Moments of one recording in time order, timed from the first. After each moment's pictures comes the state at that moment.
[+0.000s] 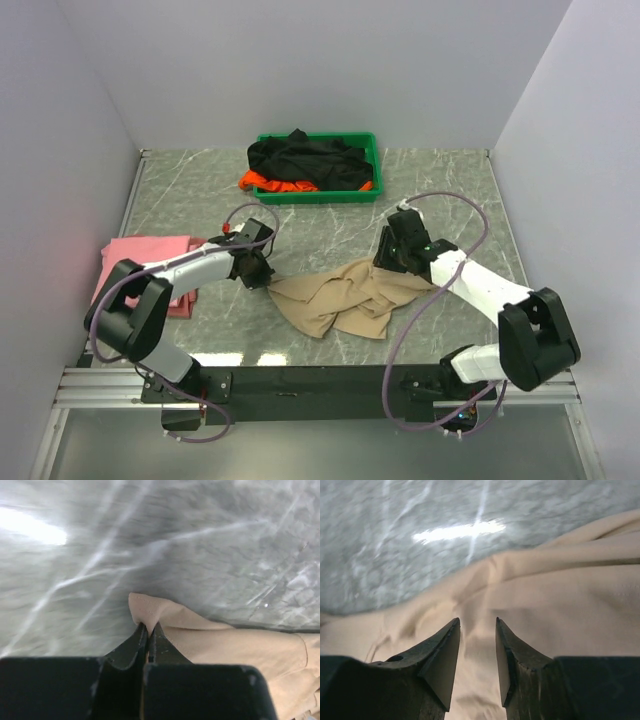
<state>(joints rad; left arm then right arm) -0.53 1.56 0.84 -0.43 -0.10 -1.02 0.43 1.37 0.78 -0.33 0.08 0.61</state>
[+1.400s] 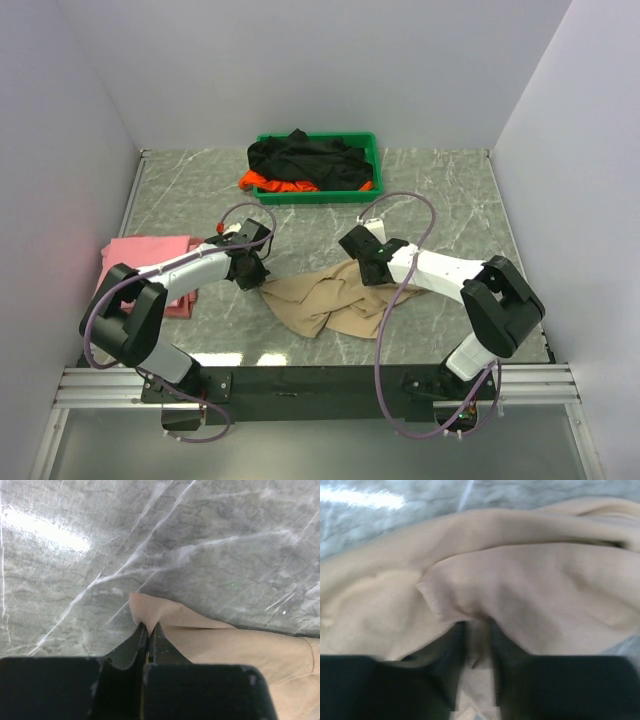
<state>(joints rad) -0.53 1.50 0.84 -0.53 -0.21 -1.02 0.72 1.58 0.91 -0.54 0.45 0.50</state>
